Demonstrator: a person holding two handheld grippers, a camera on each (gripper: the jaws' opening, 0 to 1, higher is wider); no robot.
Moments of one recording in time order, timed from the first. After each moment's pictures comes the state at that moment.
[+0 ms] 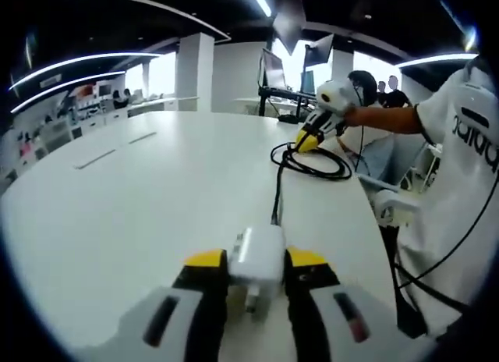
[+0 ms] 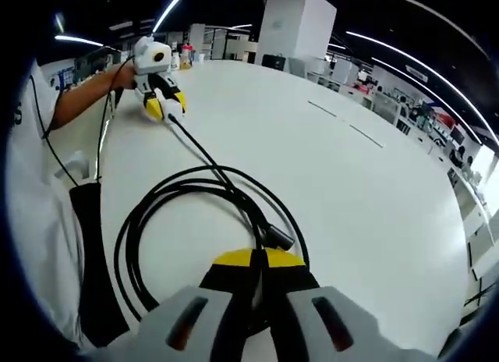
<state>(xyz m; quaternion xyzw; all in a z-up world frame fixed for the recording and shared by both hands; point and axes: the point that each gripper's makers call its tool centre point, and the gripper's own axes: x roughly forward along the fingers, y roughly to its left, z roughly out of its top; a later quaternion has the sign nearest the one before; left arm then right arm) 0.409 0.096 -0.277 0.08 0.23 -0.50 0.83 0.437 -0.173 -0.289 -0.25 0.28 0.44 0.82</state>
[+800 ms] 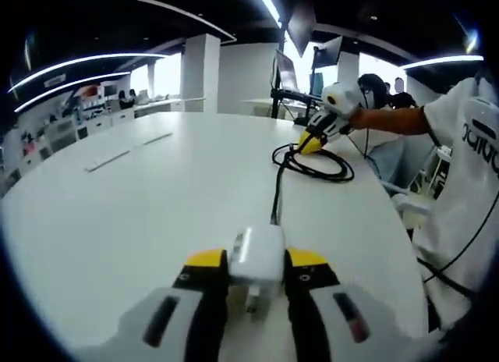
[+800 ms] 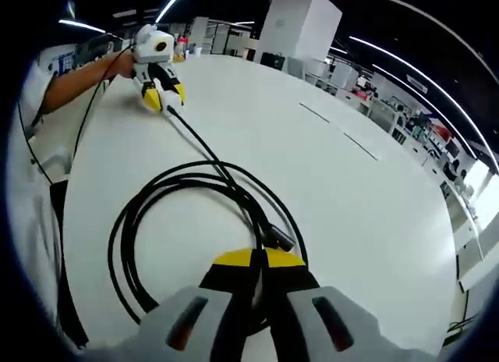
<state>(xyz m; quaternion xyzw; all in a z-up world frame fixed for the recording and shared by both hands) 0.461 0.108 -0.277 0.08 0.23 -0.48 0.84 0.482 -0.157 -0.291 -0.29 0.27 0.43 0.81</state>
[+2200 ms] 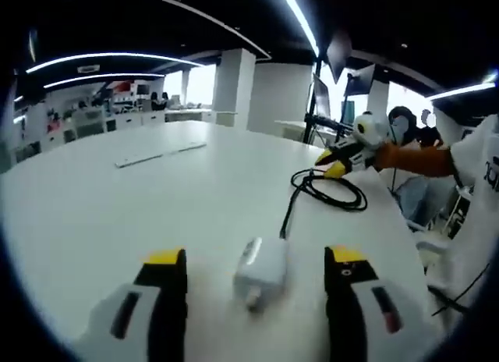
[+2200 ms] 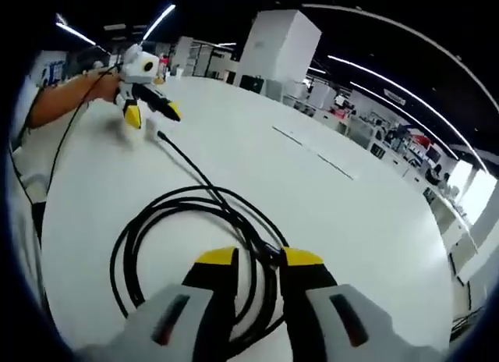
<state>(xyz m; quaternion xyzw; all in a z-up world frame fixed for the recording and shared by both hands) 0.482 0.105 -0.258 0.00 0.21 -0.40 0.89 0.518 -0.150 -0.266 -0.22 0.18 0.39 0.87</state>
